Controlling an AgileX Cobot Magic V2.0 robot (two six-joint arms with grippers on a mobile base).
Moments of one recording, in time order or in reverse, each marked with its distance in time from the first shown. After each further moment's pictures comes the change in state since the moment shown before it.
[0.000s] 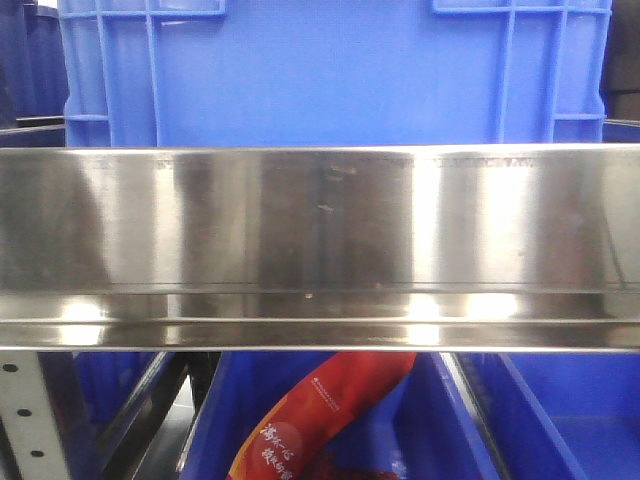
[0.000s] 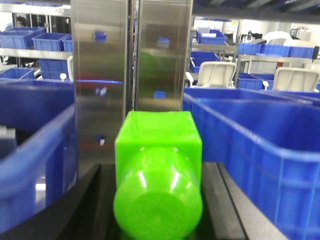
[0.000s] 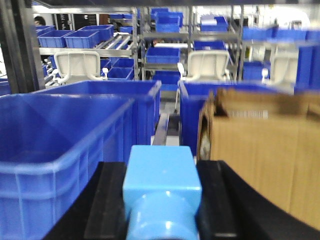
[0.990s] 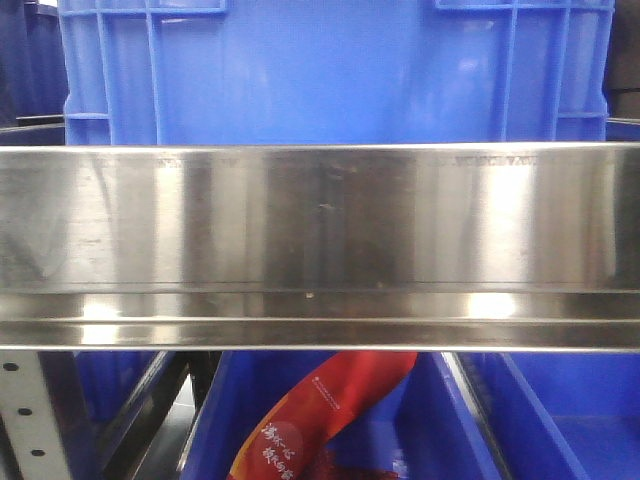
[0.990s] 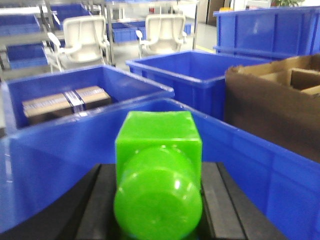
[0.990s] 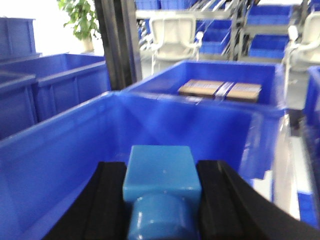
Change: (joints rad) left arm -0.470 0.972 -0.760 -0.076 -0.011 0.127; right arm 0.354 0.799 -0.441 0.157 -0.191 -0.075
